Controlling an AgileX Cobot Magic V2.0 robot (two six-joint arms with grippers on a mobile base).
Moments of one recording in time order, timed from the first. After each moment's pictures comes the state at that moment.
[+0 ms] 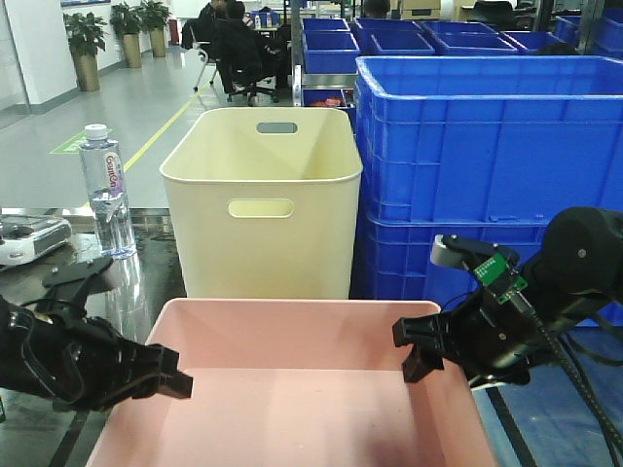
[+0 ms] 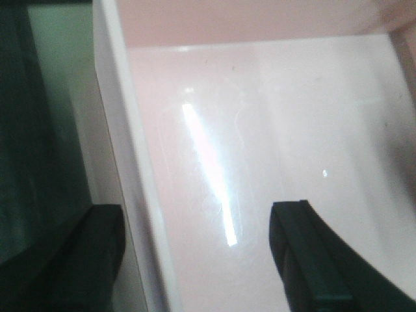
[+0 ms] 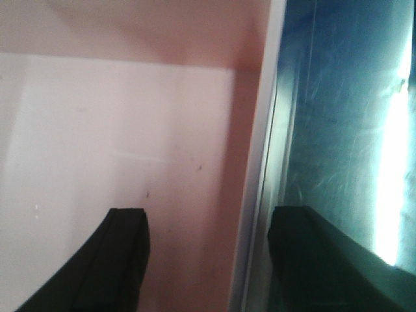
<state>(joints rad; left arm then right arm) -0.22 1.49 -1.15 -0.58 0.76 0.28 0.23 1.64 -1.40 0.21 0.93 0.11</state>
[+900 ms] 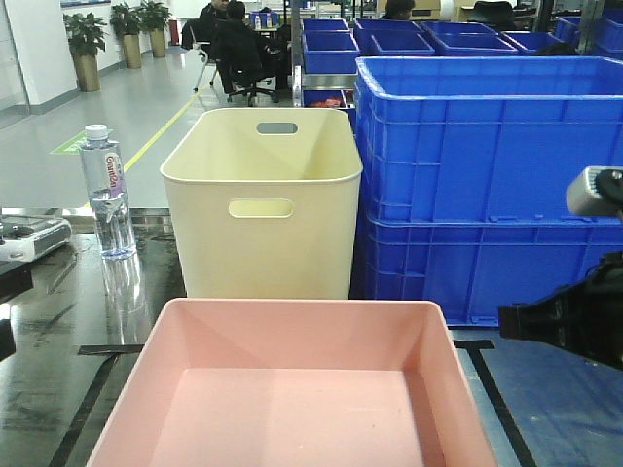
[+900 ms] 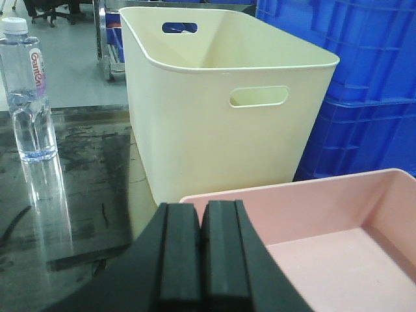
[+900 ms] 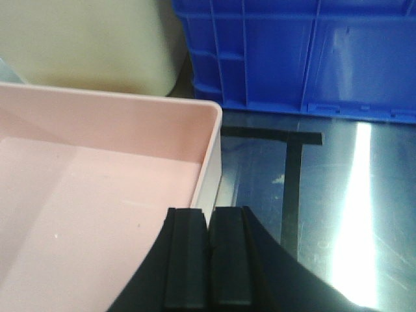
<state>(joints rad) -0.22 0.88 -0.85 -0.56 0.29 0.44 0.23 1.13 -1.10 0.04 0.68 0.10</state>
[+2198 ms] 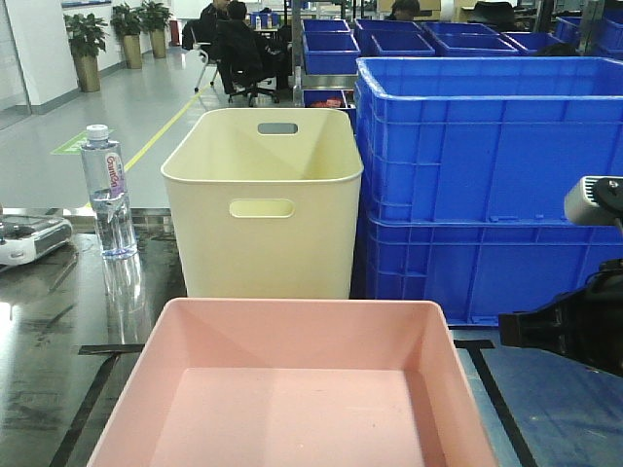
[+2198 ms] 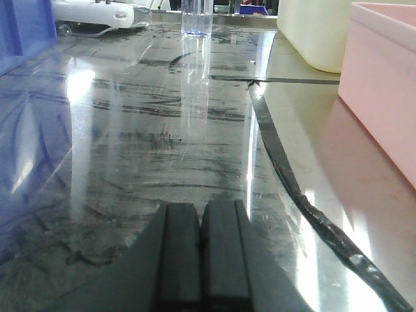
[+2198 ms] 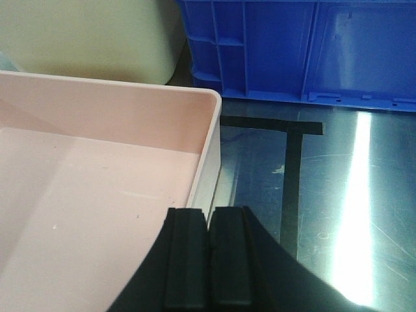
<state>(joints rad) -0.02 -0.01 0.03 0.15 0.27 -0.23 0.23 1.13 -1.10 0.04 0.70 0.10</state>
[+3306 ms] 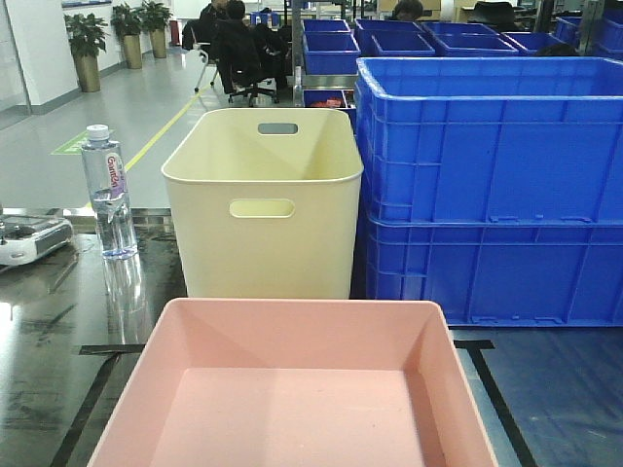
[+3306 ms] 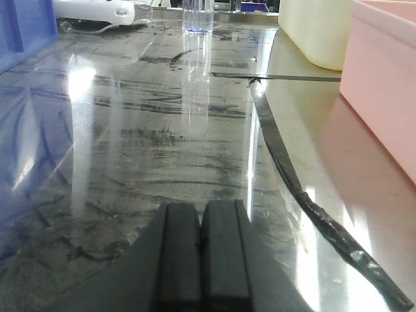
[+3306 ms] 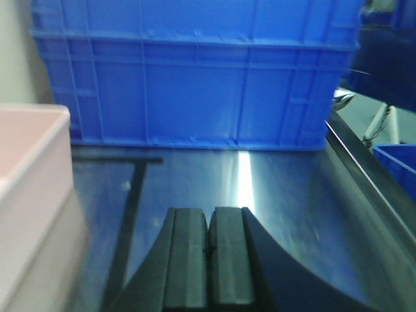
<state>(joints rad) -0.02 -0.01 0.03 0.15 0.28 -0.23 -0.04 0.38 -0.39 -0.15 0.33 0.07</state>
